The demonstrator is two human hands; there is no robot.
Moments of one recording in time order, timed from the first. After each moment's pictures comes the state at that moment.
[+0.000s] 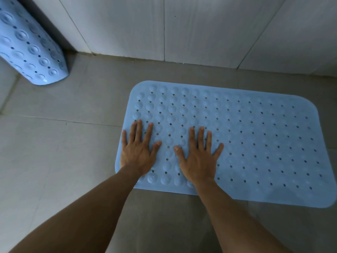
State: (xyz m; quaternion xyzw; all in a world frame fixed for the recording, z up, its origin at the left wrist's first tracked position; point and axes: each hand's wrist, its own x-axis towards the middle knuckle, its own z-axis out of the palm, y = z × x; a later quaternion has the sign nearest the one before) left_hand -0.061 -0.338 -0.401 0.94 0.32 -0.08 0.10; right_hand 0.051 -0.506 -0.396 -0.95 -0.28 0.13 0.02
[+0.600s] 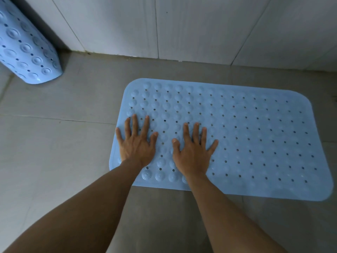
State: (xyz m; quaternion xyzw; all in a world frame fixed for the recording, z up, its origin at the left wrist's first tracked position) left_hand -0.037 -0.350 -0.399 0.91 0.39 -0.09 0.09; right_hand 0.051 -0.499 -0.399 -0.96 -0.23 0.13 0.07
